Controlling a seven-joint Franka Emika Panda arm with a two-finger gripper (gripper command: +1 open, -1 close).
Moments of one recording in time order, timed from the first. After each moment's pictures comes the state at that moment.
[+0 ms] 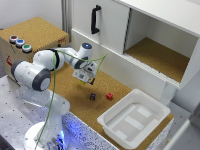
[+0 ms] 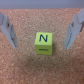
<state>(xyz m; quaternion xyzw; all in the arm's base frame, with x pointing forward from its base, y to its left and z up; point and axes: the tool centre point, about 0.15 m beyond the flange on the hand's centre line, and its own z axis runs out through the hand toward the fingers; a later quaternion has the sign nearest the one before) 0.359 0.100 0.246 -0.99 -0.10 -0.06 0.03</state>
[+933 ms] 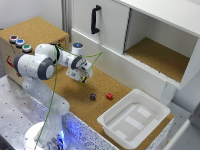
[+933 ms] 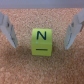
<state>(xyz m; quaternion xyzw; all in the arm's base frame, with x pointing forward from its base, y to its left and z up) 0.383 0.101 0.217 -0.99 -0.07 -0.07 -0.01</state>
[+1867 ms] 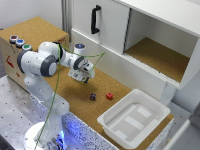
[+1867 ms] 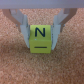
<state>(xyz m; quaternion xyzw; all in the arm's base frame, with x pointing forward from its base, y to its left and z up) 0.388 0.095 0.209 -0.99 -0.09 -0.06 -0.01</state>
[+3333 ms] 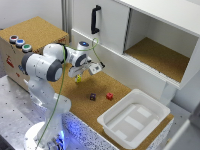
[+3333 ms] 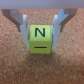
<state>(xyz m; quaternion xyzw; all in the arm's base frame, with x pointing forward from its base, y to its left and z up) 0.345 0.133 0.220 -0.62 -0.79 -0.02 0.06</state>
